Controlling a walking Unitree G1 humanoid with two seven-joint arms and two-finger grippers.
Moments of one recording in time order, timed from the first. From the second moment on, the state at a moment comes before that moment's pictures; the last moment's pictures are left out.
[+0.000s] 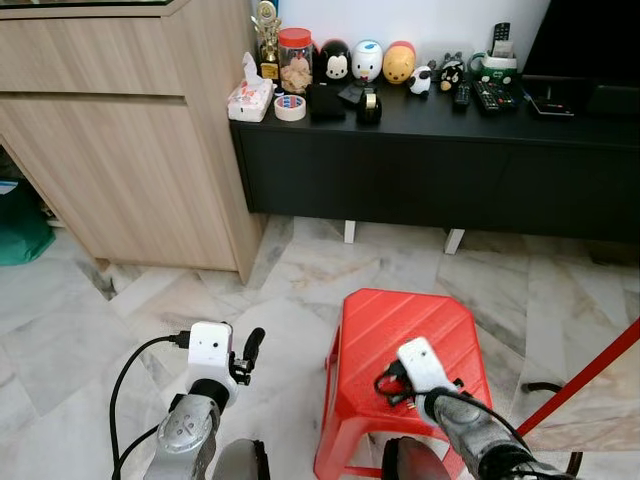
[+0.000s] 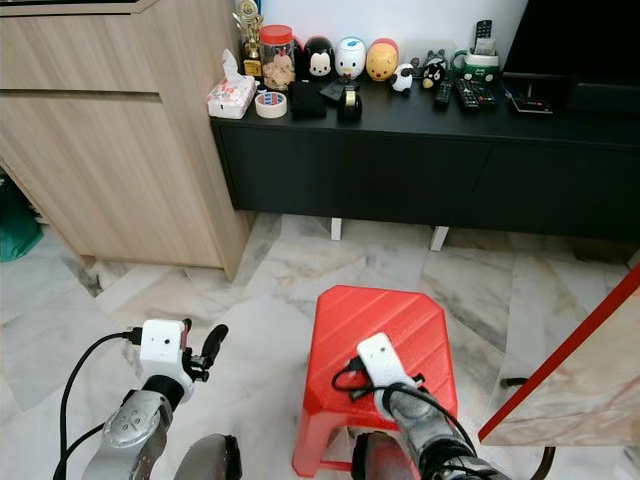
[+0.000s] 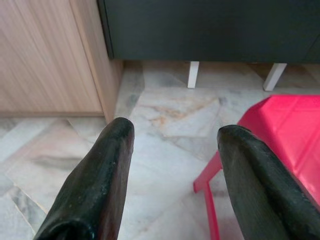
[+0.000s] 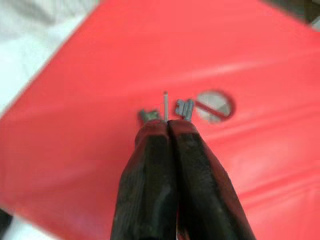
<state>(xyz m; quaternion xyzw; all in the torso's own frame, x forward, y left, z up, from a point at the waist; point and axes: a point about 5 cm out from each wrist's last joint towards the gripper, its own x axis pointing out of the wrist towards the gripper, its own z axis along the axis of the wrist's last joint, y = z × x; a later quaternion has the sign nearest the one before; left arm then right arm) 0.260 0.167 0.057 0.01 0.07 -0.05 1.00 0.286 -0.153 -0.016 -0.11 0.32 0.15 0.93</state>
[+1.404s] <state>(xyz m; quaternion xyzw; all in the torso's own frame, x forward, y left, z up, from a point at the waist) 0.276 0.171 0.061 0.01 0.01 -0.03 1.00 0.280 -0.169 0.035 0.03 0.10 0.07 0.99</state>
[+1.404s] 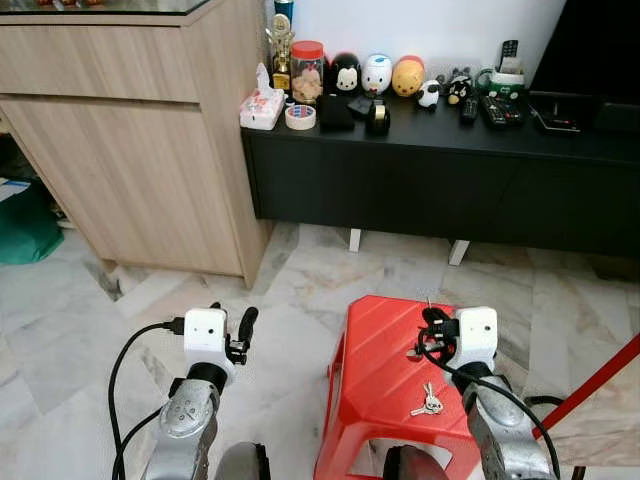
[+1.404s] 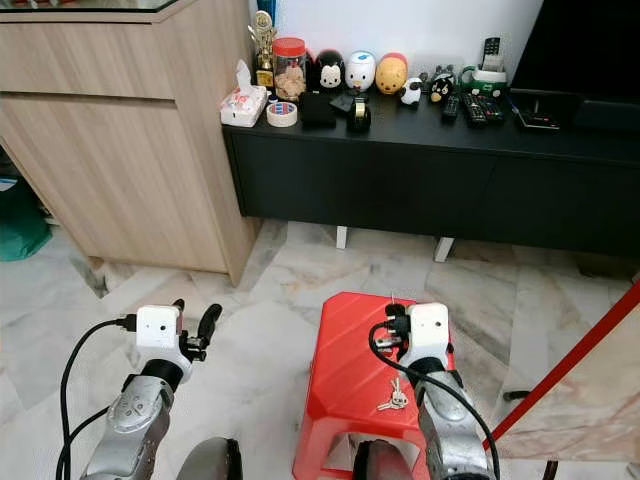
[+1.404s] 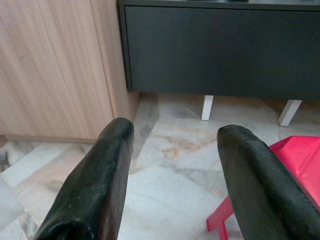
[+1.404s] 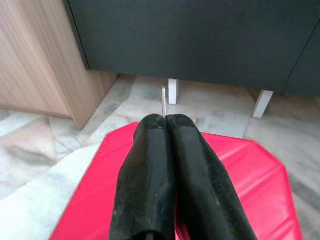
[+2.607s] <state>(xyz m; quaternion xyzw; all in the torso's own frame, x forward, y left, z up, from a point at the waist) 0.271 0.167 0.055 0.00 0.02 -0.04 1.00 0.275 -0.168 0.027 0.01 0.15 0.09 0.98</state>
